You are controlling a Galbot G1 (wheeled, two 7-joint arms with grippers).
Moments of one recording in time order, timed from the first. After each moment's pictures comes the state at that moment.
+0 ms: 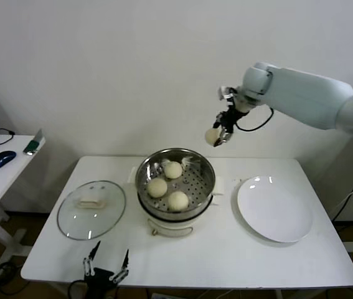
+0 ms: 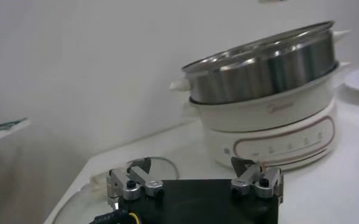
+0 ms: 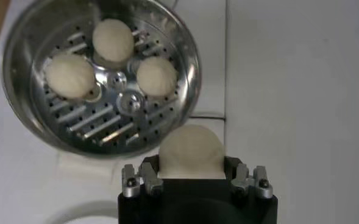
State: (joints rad) left arm 1.83 -1.41 -0.52 -2.00 0.19 -0.14 -0.03; right arm 0.81 1.21 -1.69 0.91 0.92 -0.21 -1.02
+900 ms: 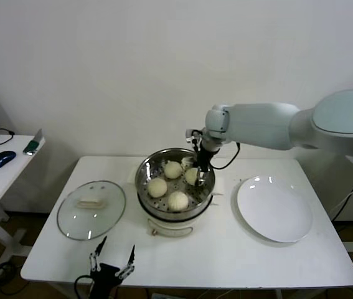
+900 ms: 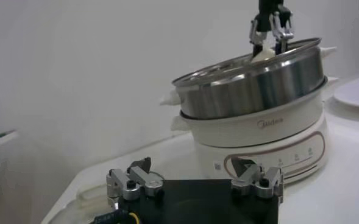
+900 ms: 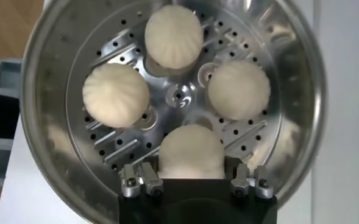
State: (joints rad) left arm 1.81 -1.41 -0.49 -2.00 0.19 -0.15 -0.03; right arm 0.74 1.36 -1.90 1.02 1.09 -0.30 -0.87
